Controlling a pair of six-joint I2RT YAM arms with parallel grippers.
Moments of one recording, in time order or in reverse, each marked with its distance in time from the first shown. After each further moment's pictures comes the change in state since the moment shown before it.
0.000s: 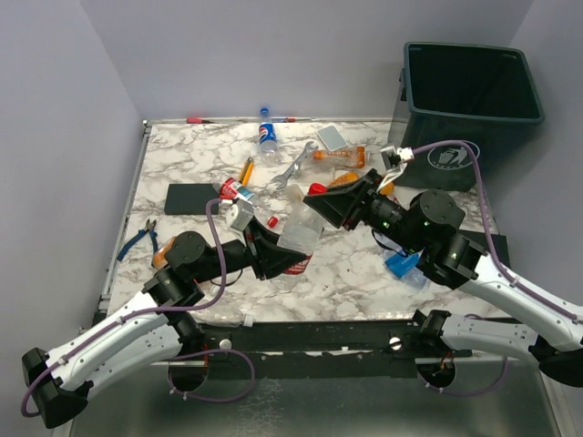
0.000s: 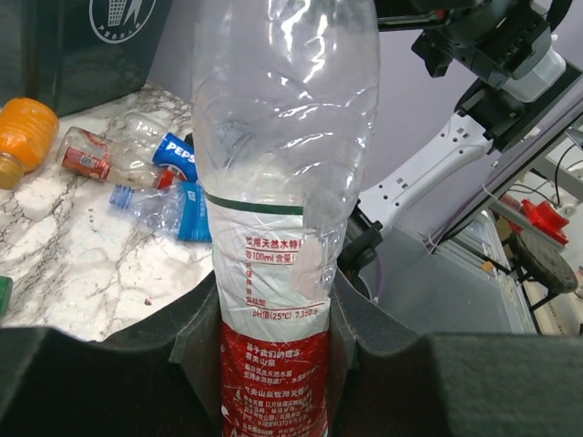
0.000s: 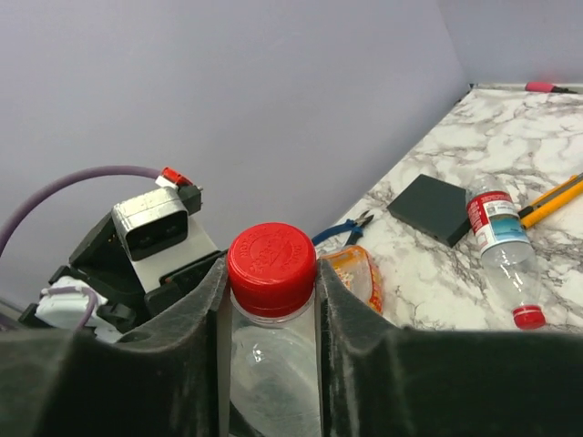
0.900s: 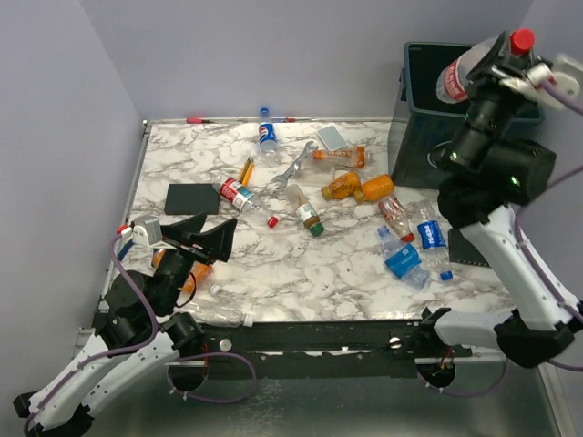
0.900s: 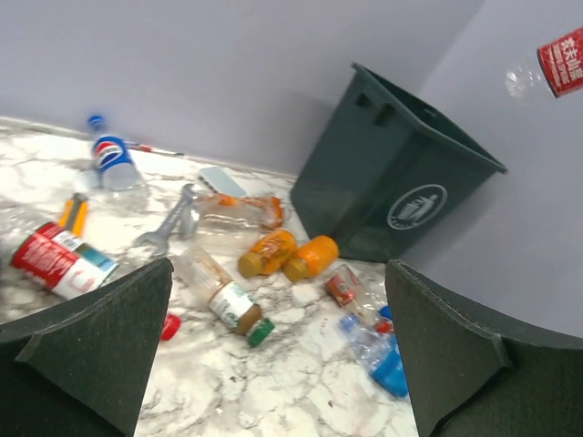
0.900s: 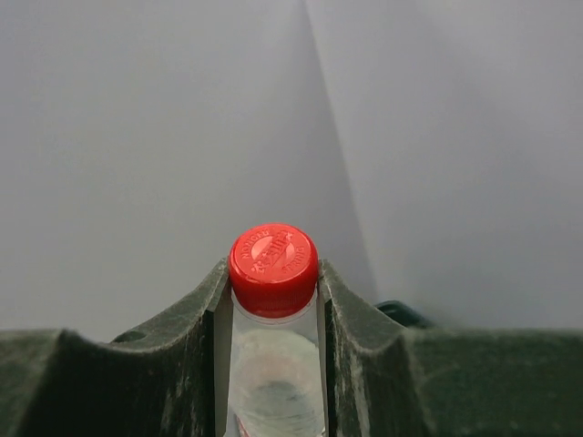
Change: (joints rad) left arm 0.000 -0.446 -0.005 -0.316 -0.815 0.101; right arm -0.270 0.214 0.480 0.716 0.852 -1.258
